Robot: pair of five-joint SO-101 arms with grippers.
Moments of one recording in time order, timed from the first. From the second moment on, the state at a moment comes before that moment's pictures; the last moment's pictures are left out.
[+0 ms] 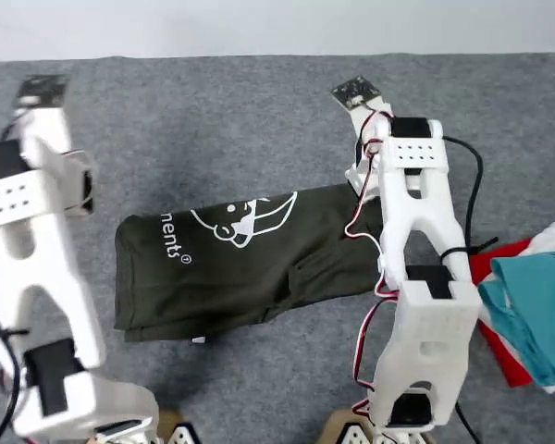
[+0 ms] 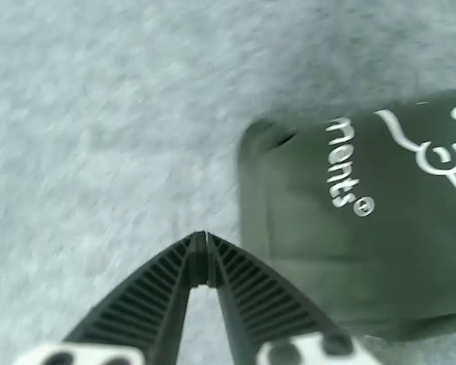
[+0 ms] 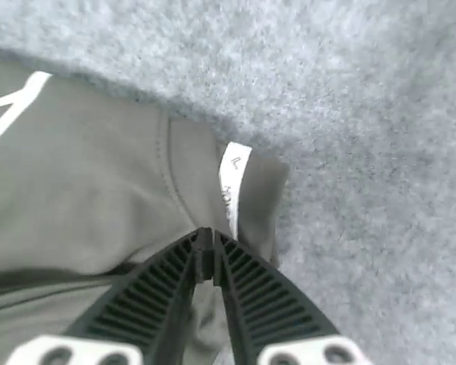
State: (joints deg) left arm -24.7 -1.9 -7.3 96.8 -6.3; right arm -4.1 29.8 -24.0 77.1 27.6
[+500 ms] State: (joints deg) left arm -54.5 -14.4 7.6 95.3 -15.2; right arm -20.7 25.5 -24.0 87.0 9.7
